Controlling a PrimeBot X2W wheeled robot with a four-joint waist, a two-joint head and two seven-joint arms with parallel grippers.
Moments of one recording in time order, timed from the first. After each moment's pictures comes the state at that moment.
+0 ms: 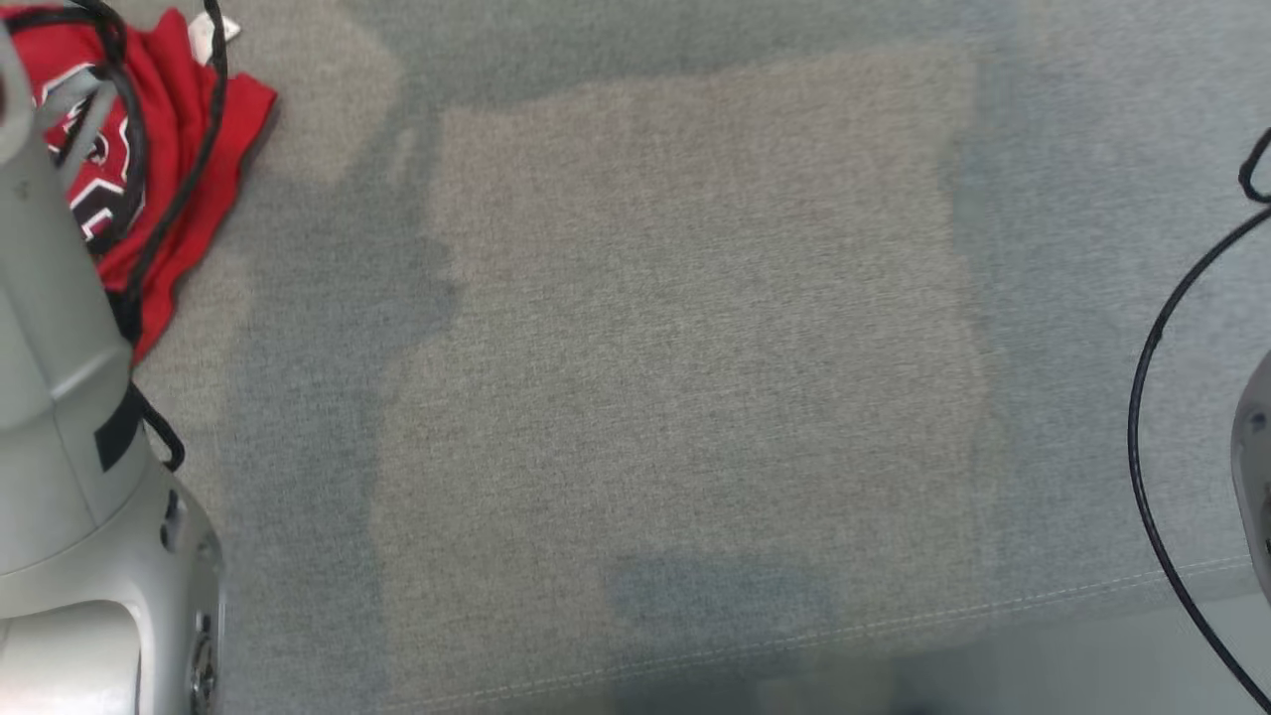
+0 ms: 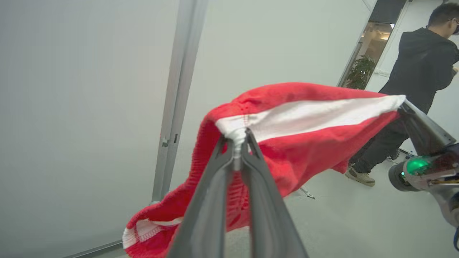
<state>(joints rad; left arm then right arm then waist) -1.15 0.00 -0.03 -0.14 -0.64 0.02 0.62 -1.18 -0.16 0.09 0.08 1.17 -0.13 0.00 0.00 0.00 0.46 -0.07</state>
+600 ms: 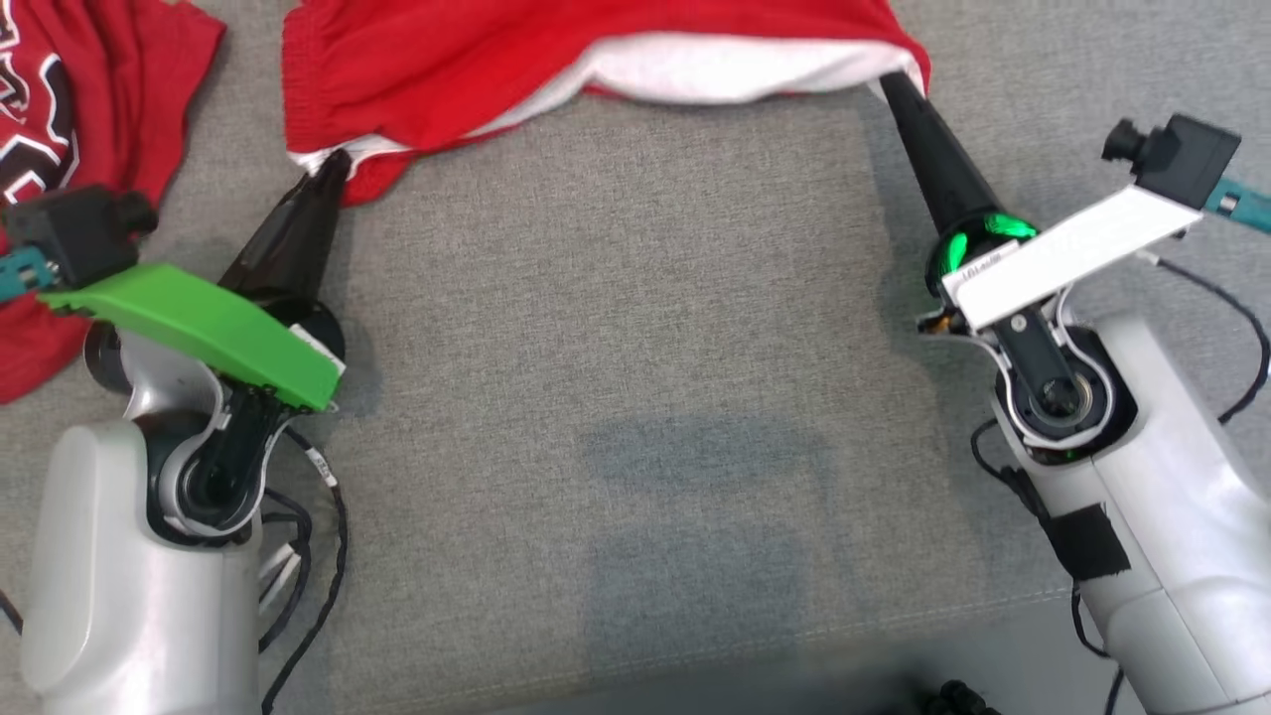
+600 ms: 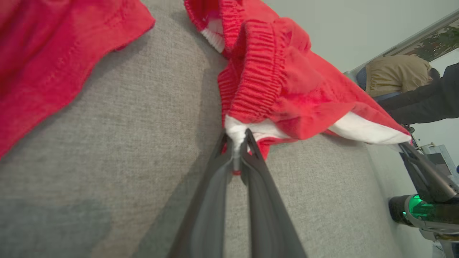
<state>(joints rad) -0.44 0.05 -0.04 0.03 -0.75 -0.13 0.34 -0.51 -0.18 0.37 0.12 1.17 0.07 -0.01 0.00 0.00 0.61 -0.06</state>
